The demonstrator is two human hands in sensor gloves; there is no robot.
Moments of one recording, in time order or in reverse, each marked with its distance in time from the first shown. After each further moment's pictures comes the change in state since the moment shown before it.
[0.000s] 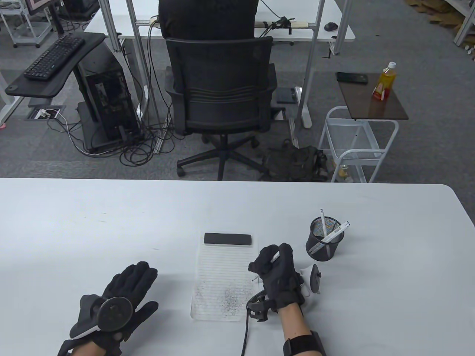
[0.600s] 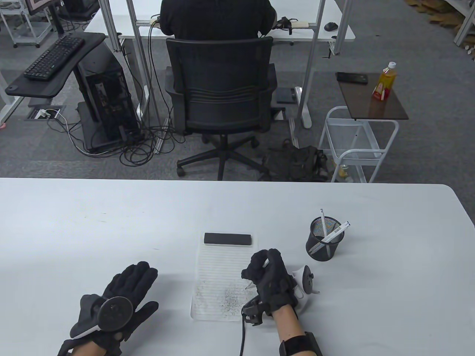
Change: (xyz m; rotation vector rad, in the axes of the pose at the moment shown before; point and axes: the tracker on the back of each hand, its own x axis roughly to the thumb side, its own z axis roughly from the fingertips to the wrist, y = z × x) left_hand 0.000 0.000 0.000 -0.001 -0.001 -0.001; right_hand -0.016 0.005 0.003 0.019 0.053 0.019
